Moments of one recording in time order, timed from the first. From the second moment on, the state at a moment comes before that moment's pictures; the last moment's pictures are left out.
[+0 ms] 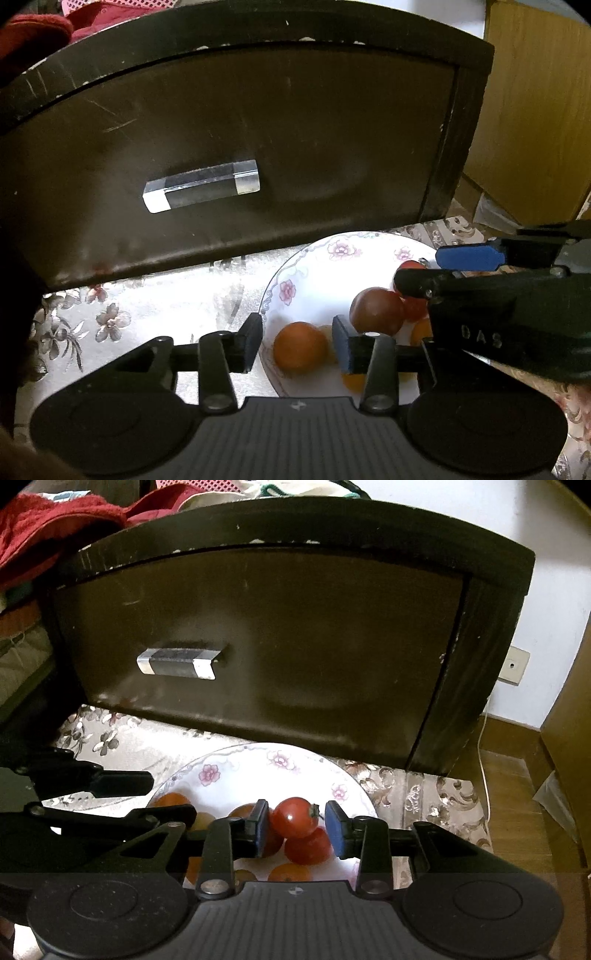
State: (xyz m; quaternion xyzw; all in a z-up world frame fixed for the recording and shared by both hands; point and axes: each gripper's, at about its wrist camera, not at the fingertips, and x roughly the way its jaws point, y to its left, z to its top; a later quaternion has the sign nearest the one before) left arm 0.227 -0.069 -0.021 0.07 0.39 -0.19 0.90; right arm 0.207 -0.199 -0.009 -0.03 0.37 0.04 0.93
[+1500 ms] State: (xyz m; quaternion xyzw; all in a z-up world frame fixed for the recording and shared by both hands) left arm 0.130 -0.040 0.019 0.00 0.36 -0.13 0.92; right arm 0.106 -0.197 0.025 -0.01 0.35 0.02 0.94
